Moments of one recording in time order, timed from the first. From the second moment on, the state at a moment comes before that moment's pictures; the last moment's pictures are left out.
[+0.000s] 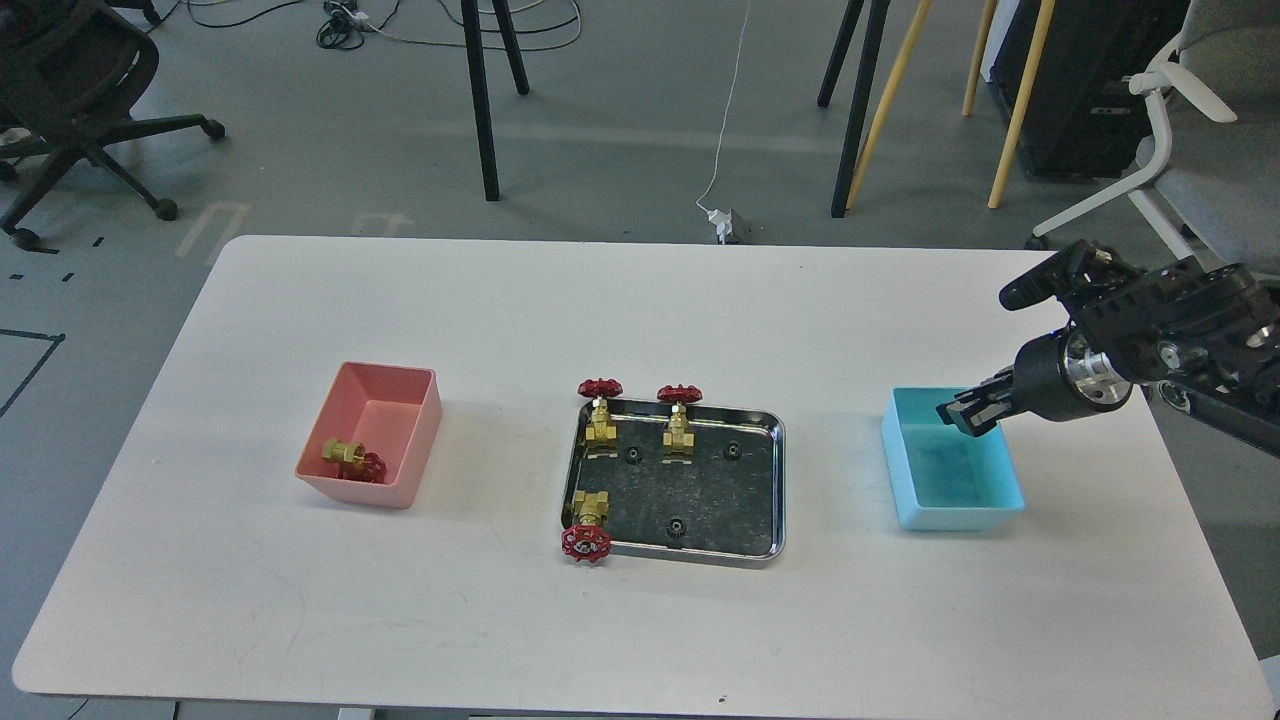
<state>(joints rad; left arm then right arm) -1.42 0.61 -0.58 -0.50 0.57 -0.30 -0.20 1.16 -0.66 -0.16 0.96 -1.71 0.49 0.39</state>
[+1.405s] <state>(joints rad) -1.41 0.37 -0.54 -0.49 0.66 -0.26 -0.19 1.24 -0.28 0.48 0.22 -0.62 0.33 0.18</state>
